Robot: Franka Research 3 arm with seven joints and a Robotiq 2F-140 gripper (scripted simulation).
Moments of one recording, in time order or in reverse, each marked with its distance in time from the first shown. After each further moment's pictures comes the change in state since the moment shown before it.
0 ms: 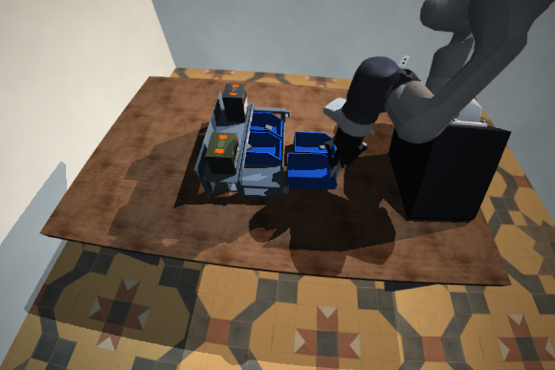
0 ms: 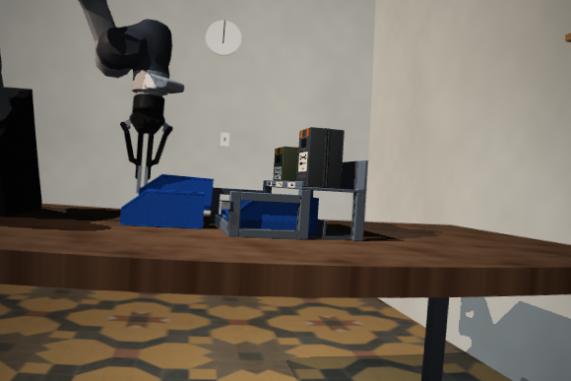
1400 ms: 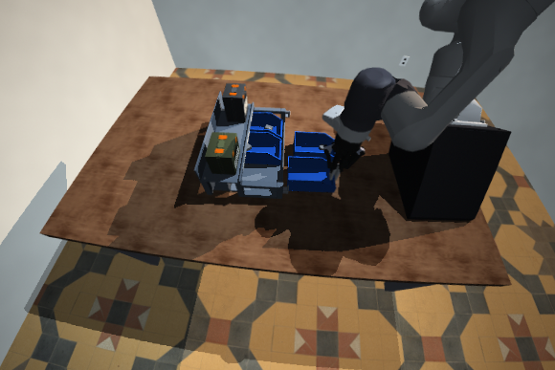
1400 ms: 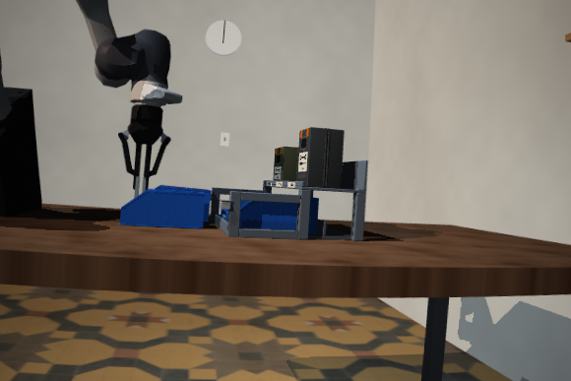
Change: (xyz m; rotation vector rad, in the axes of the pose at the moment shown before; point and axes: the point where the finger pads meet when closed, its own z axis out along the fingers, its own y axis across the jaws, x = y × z) arm 0.002 0.003 0.026 -0.008 0.003 0.016
